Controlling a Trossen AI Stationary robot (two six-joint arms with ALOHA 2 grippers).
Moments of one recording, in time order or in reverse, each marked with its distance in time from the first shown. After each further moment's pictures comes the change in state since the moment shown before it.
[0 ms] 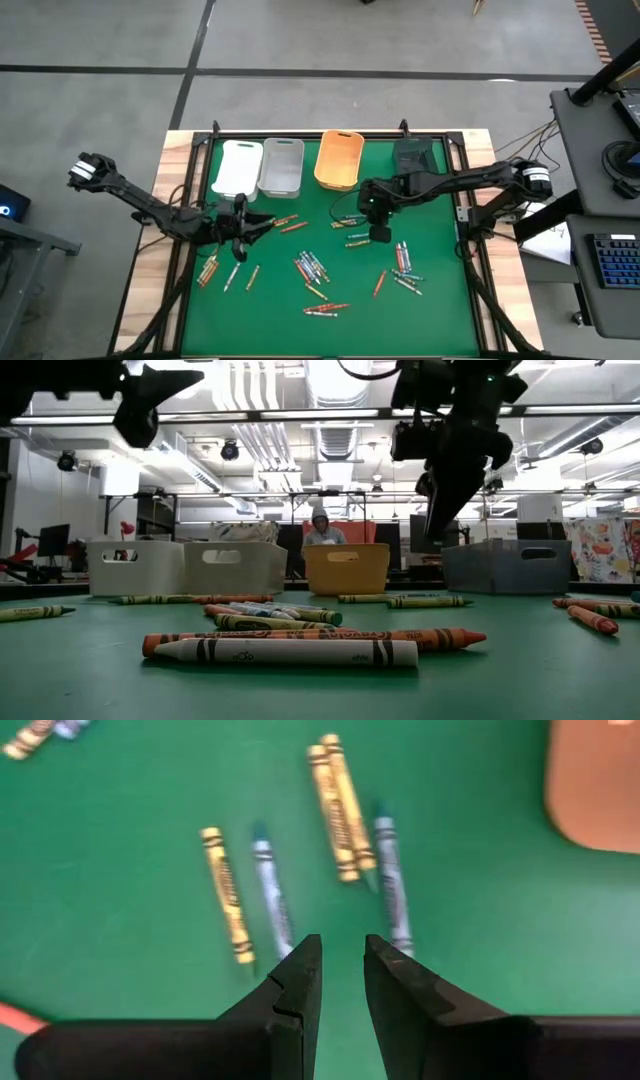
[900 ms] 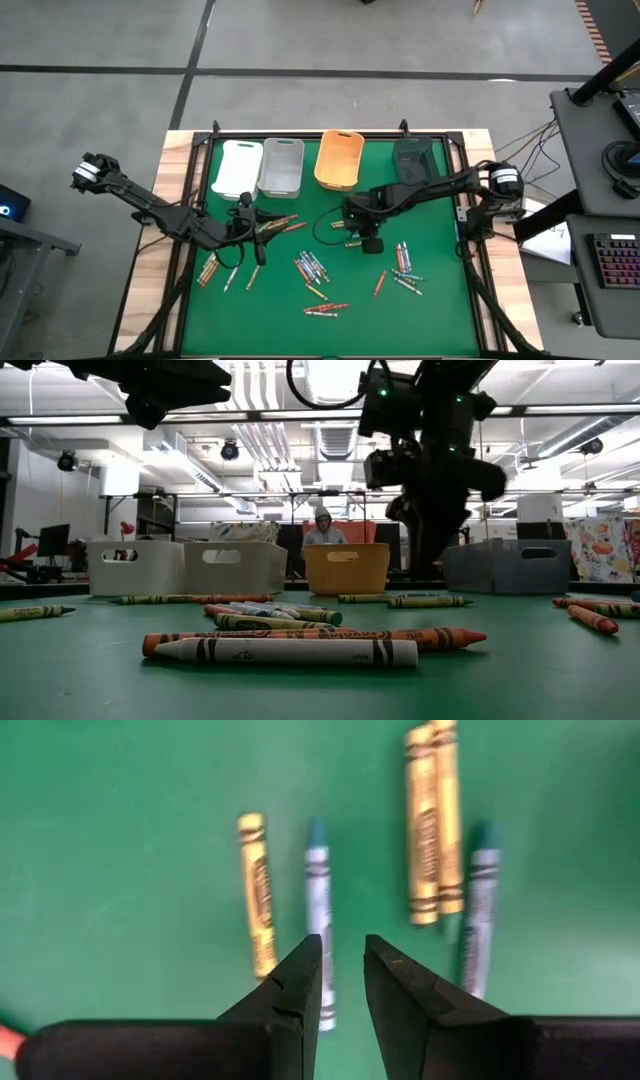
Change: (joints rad) left arm 0.001 0.113 0.246 -0.498 -0.137 0.064; right arm 0.074 0.227 0.105 -0.014 0.003 -0.126
